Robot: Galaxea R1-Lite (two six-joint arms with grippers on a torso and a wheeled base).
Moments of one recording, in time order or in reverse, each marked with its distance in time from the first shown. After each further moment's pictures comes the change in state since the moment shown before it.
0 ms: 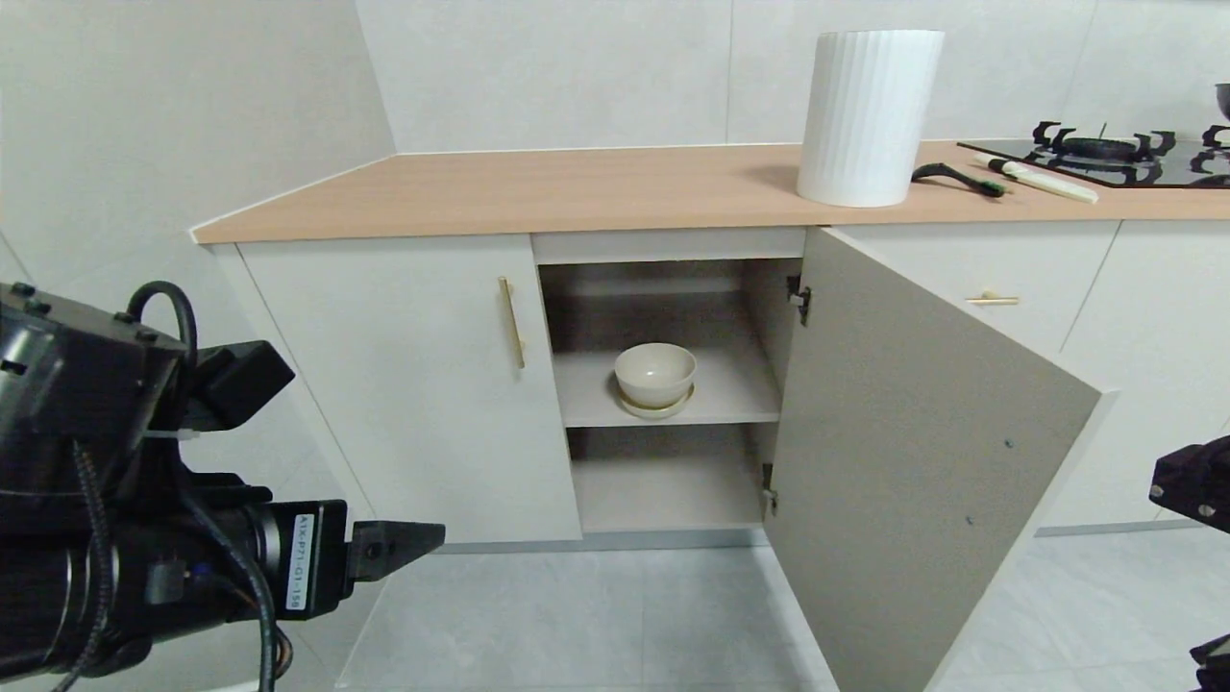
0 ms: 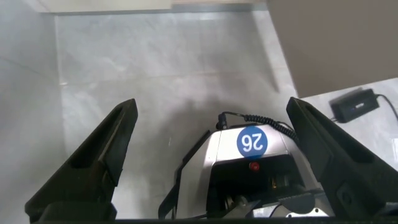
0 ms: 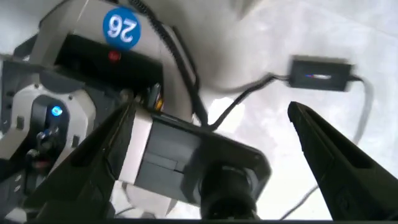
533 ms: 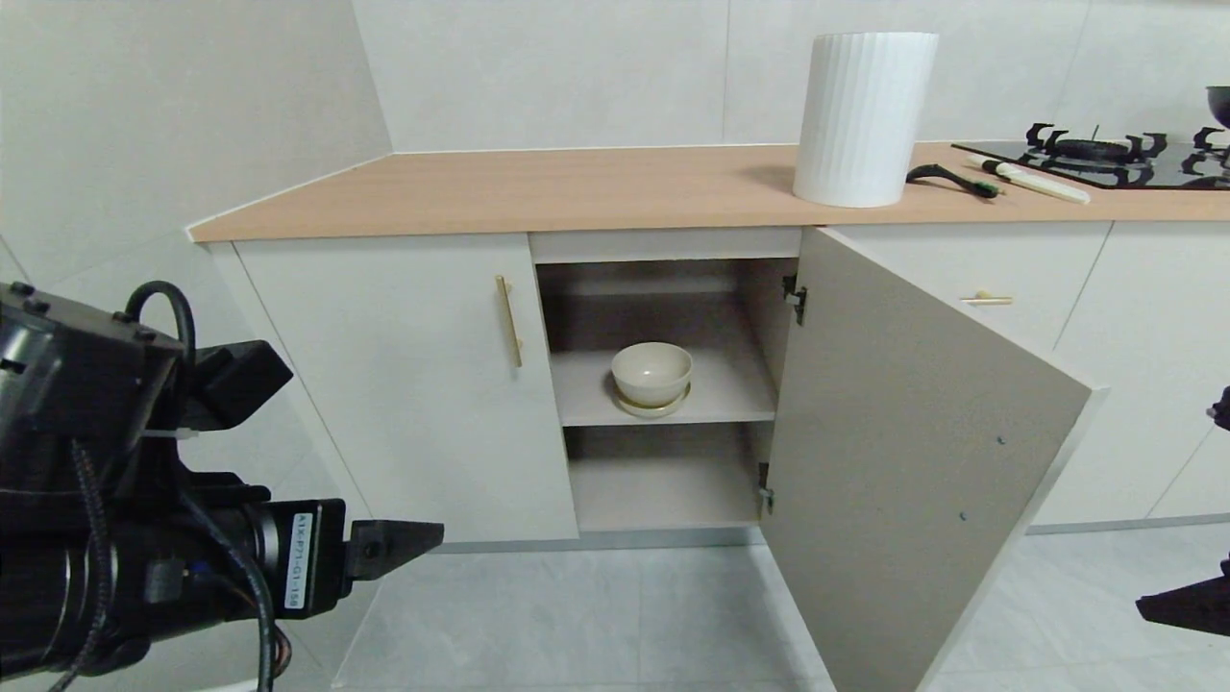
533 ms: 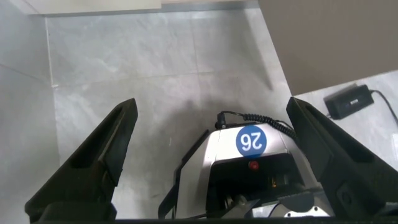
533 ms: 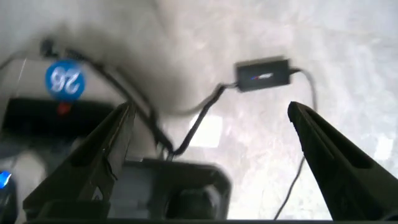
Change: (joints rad) left arm 0.001 0.000 0.000 0.001 0.000 0.000; right arm -0.364 0.000 0.000 -0.116 -0.089 -0.188
